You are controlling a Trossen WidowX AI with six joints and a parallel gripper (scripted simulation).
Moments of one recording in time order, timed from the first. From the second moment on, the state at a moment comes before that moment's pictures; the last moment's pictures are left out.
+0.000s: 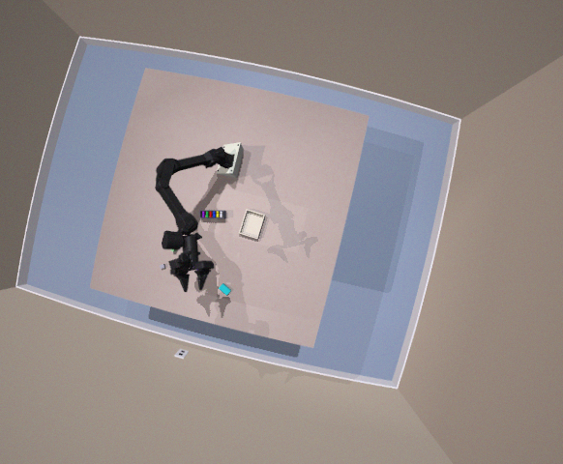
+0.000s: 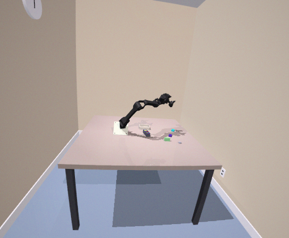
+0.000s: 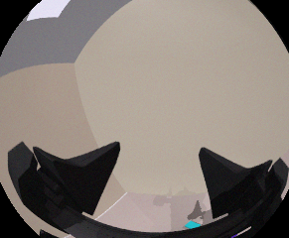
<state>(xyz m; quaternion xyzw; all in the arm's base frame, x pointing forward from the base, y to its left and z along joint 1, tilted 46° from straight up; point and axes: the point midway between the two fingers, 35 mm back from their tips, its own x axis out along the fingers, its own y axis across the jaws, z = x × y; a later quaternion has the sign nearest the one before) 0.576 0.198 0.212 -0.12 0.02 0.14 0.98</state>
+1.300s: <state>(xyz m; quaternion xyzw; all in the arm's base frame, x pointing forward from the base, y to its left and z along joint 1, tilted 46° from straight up) 0.292 -0.046 0.049 -0.28 0.69 -0.23 0.63</state>
